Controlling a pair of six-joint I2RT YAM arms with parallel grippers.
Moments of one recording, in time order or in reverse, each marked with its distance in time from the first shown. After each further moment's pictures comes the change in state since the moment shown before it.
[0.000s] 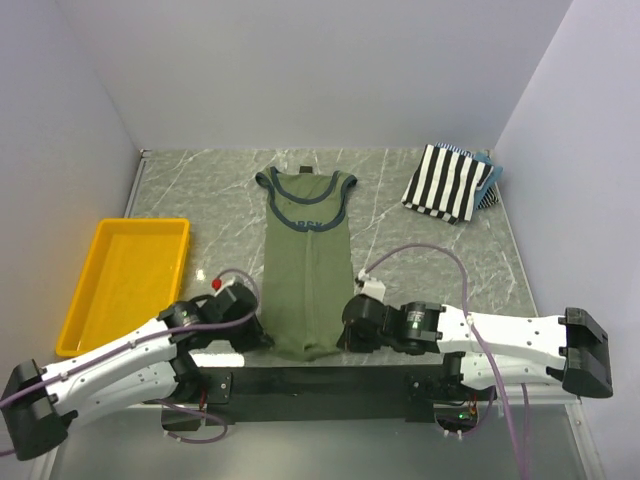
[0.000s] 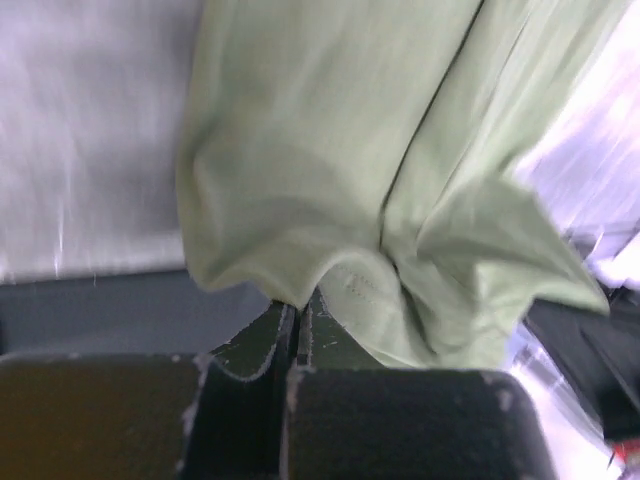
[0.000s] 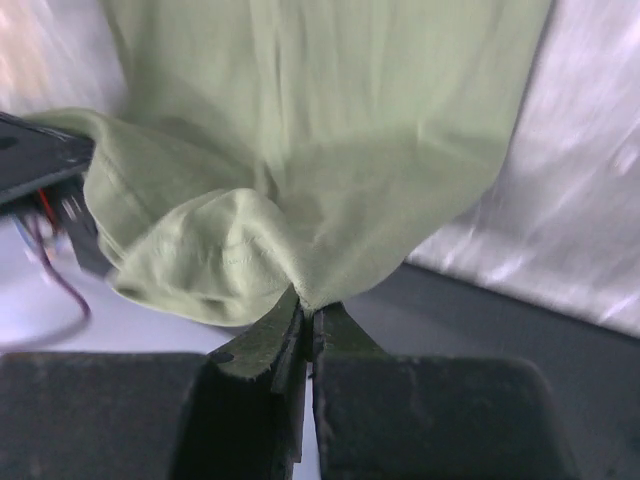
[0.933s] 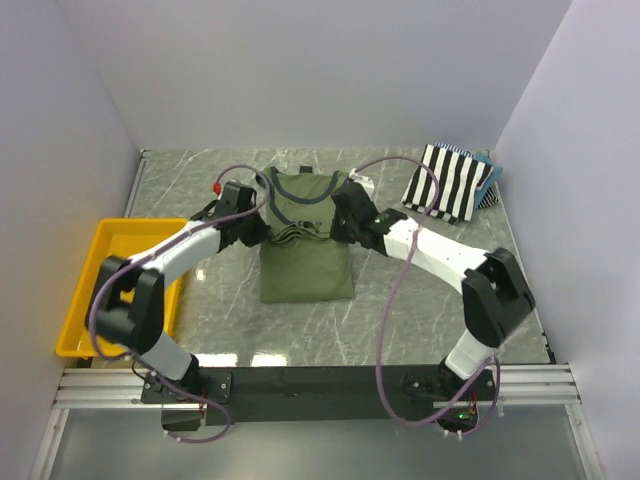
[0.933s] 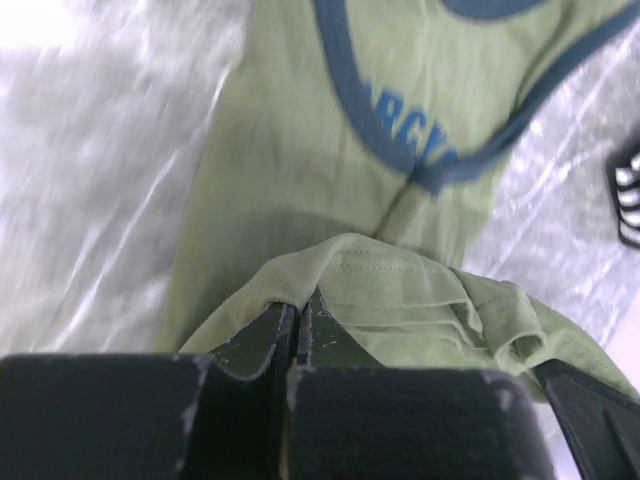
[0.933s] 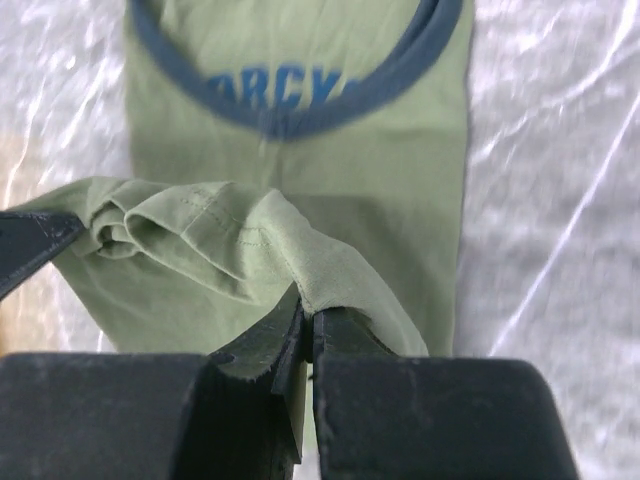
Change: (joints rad) left arm 0.596 0.775 0.545 0.402 -0.016 0.492; right arm -0.605 0.550 0.529 0.227 0.054 -0.534
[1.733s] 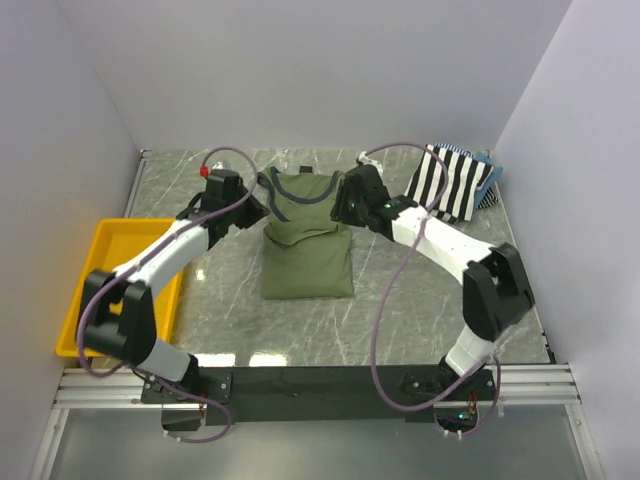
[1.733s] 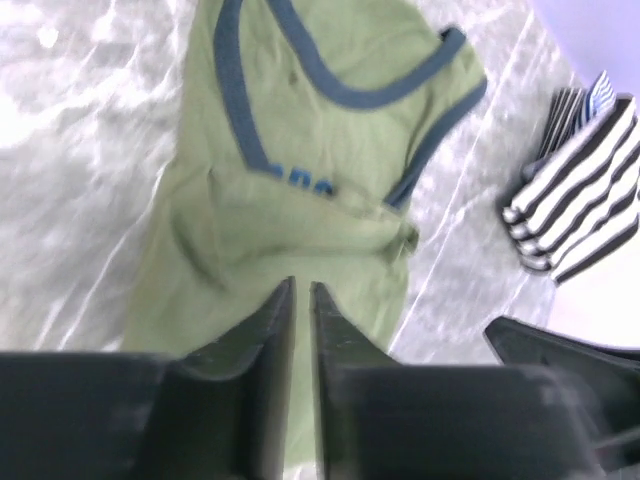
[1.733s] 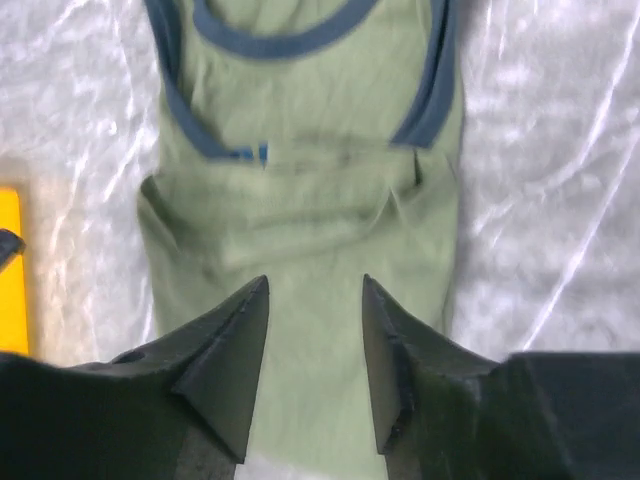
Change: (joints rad) left arm 0.056 0.013 0.083 0.109 0.025 0.021; right arm -0.124 0.095 0.124 0.047 -0.109 -0.065
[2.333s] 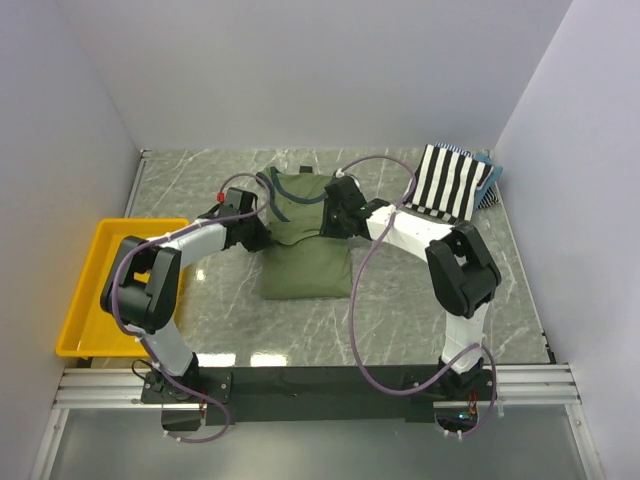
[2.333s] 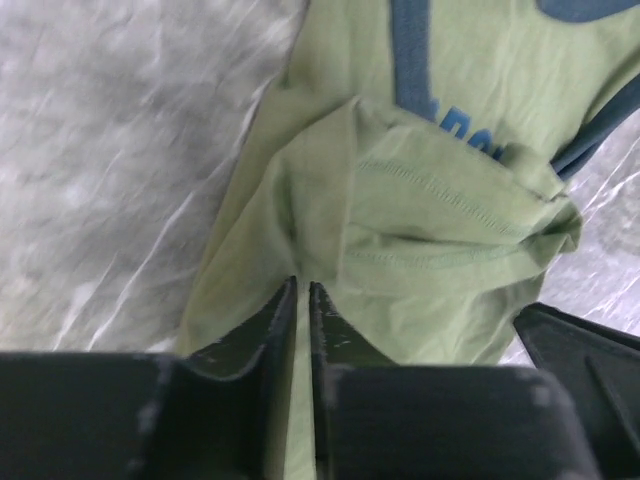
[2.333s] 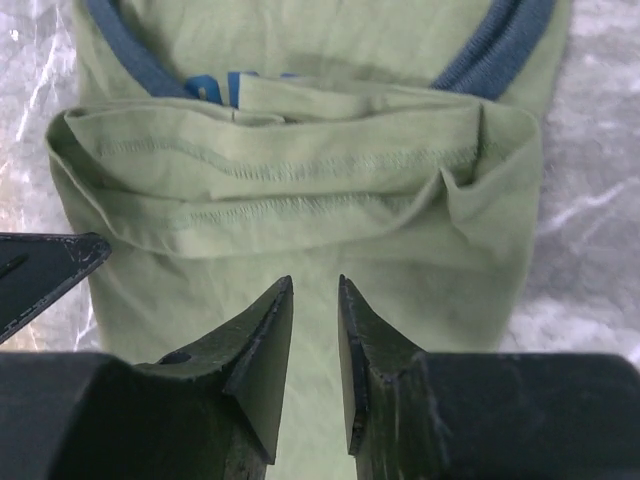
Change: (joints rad) left arm -0.012 0.163 -0.088 -0.012 0.060 -0.034; right arm 0.034 0.178 0.020 0.012 -0.086 -0.008
